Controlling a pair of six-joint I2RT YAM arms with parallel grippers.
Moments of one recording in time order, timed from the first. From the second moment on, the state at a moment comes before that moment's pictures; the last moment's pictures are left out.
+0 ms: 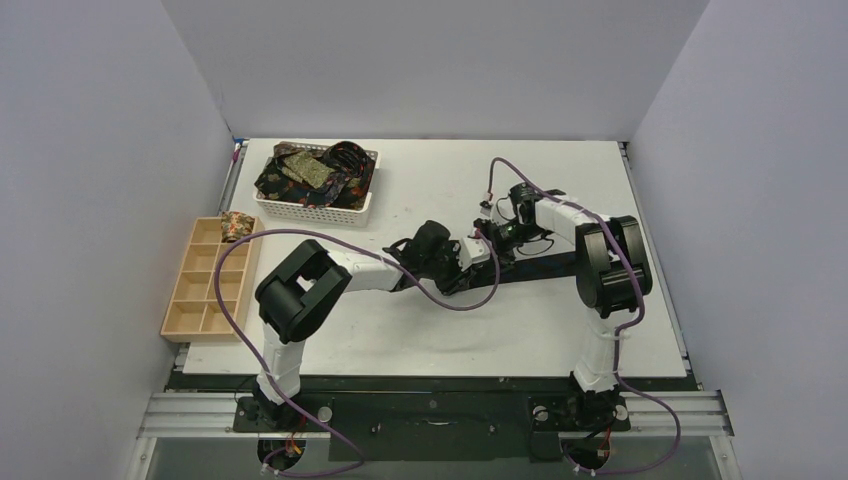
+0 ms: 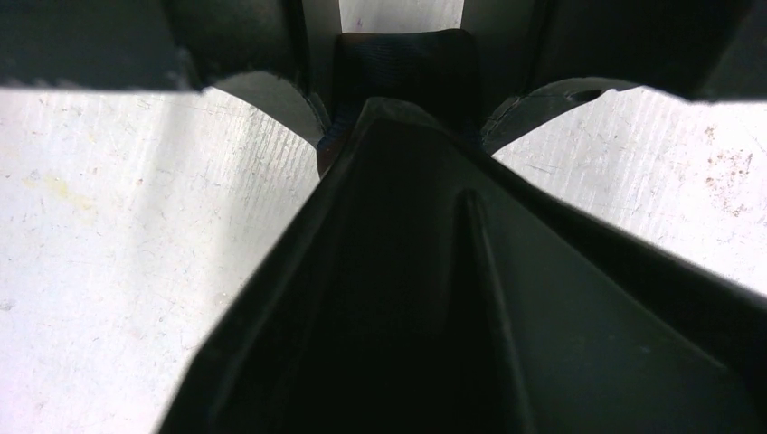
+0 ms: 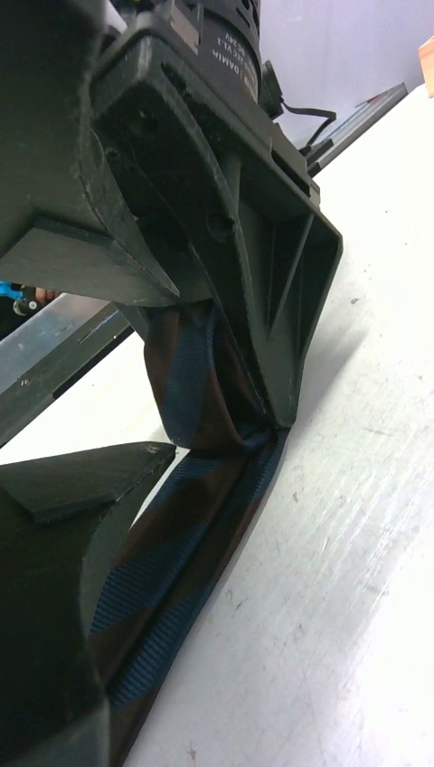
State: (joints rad) left arm -0.81 1.99 1.12 0.16 0.35 0.26; right arm 0.24 1.99 1.33 -0.78 -0.81 0.12
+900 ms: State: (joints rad) left arm -0.78 2.01 1.13 0.20 0.45 0.24; right arm 0.19 2.09 1.41 -0.90 -0.60 -0.04
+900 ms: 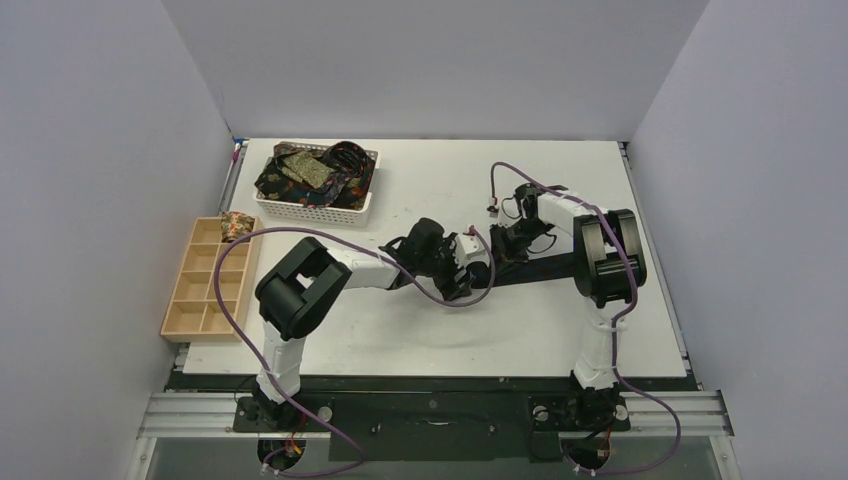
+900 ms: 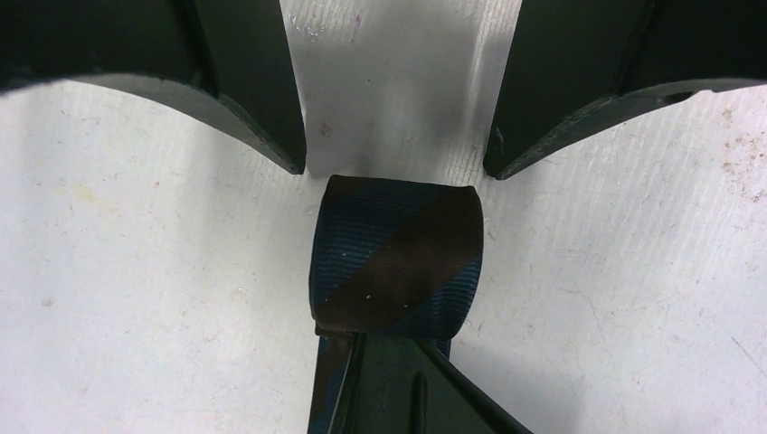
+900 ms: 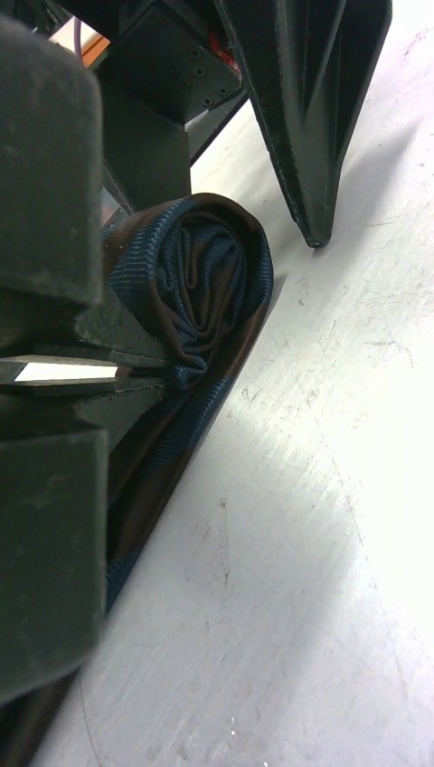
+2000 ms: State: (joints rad) left arm -0.74 1.94 0.97 0.32 0.44 0.26; right arm 0.28 2.07 1.41 -0.79 -0.68 0.06
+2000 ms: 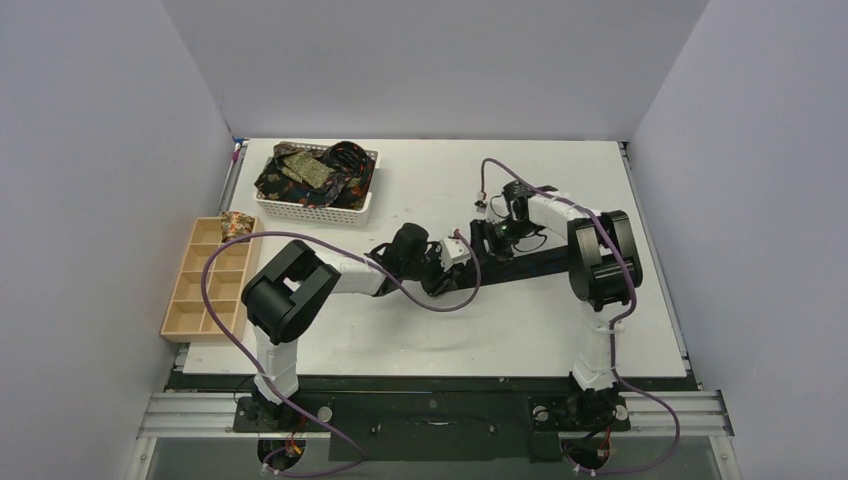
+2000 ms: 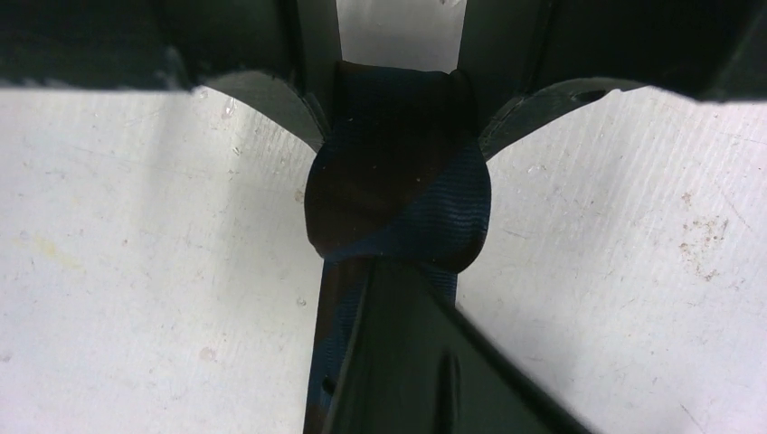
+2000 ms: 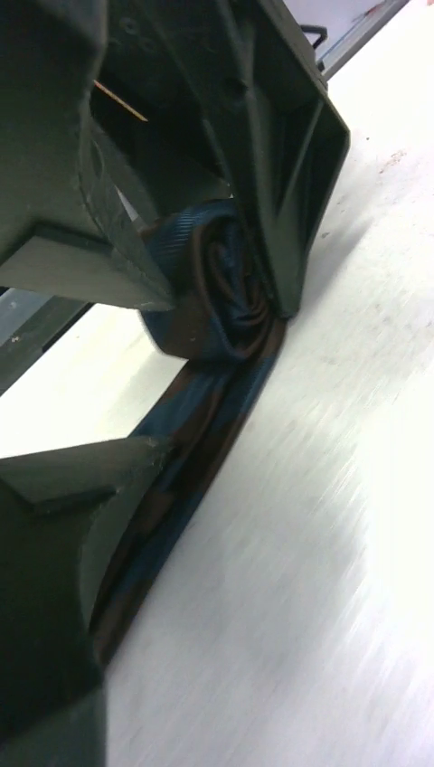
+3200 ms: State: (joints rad) left arm -0.73 1.93 0.95 0.35 0.50 0.26; right arm 0.20 2.14 1.45 -0.92 -0.67 0.06
